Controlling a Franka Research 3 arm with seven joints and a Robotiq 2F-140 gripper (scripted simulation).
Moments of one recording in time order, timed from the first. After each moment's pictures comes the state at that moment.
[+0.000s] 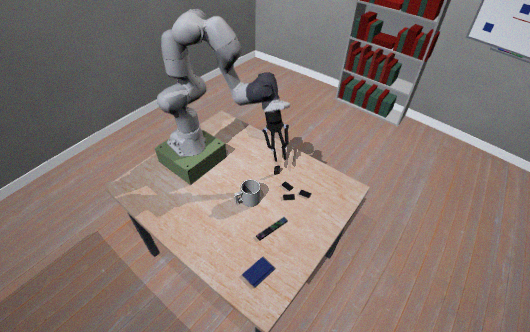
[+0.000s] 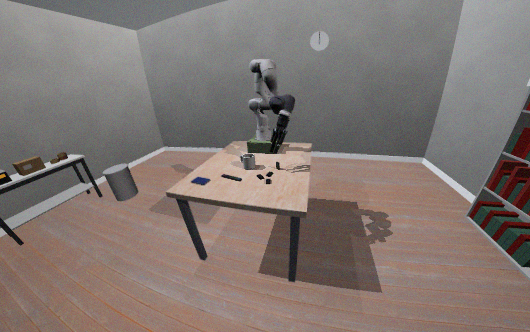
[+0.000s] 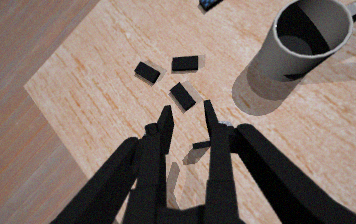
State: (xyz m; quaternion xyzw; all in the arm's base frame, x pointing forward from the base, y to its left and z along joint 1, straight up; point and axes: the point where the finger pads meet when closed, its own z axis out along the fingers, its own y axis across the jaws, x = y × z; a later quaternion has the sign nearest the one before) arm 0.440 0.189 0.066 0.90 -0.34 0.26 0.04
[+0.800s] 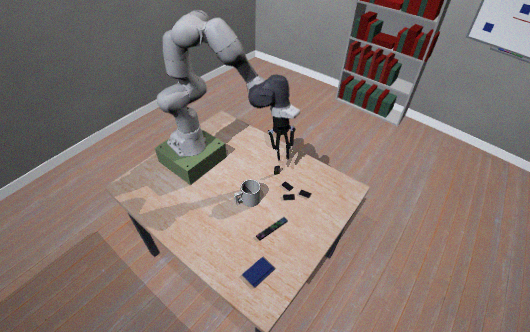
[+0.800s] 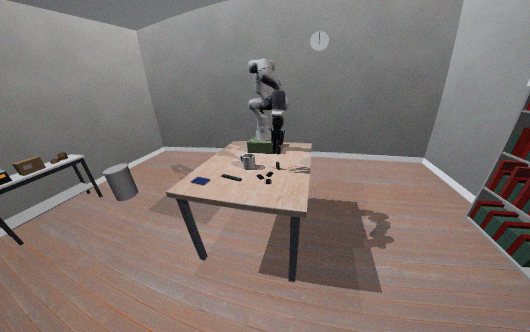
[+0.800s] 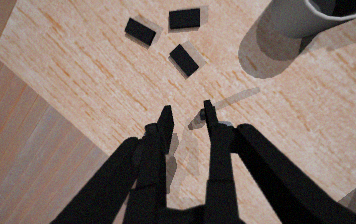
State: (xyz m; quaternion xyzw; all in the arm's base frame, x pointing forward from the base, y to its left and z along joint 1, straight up) arm 0.448 0.208 0.064 0.93 -0.36 0.09 -0.01
